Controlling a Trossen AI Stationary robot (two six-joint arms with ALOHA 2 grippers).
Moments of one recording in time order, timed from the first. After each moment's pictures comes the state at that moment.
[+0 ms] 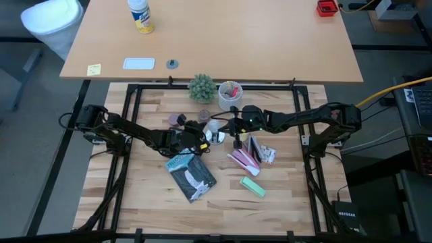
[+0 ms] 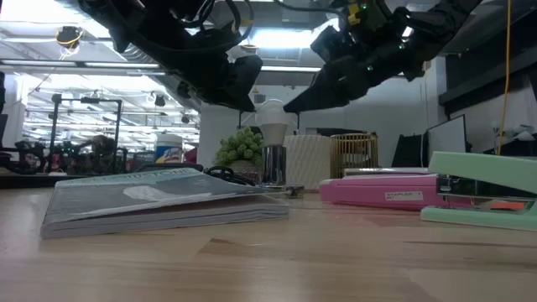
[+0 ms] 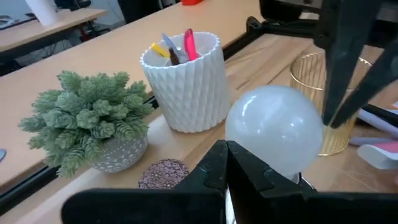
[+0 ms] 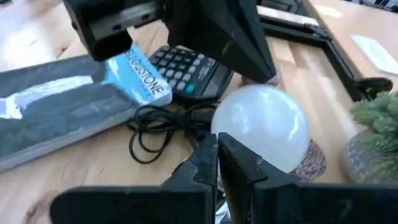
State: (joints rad) left arm -0.11 1.59 0.78 0.32 -0.90 -0.23; right arm -0.19 1.56 0.79 0.33 -0.18 -0.29
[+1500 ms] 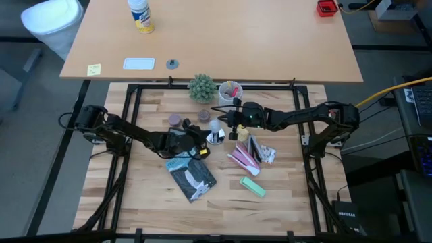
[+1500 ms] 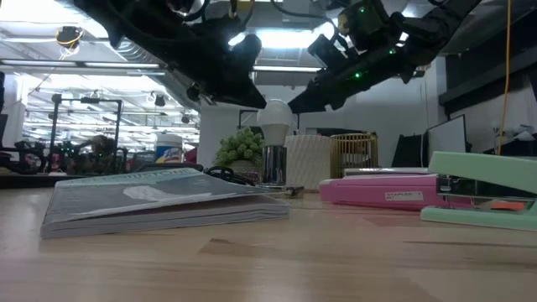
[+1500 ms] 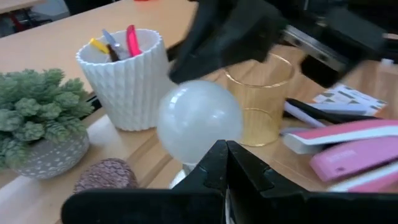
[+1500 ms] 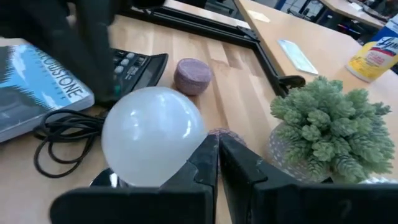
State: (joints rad) left arm -0.14 1.59 0.78 0.35 -0.73 -0.26; right arm -0.22 1.58 0.79 0.42 0.01 -0.35
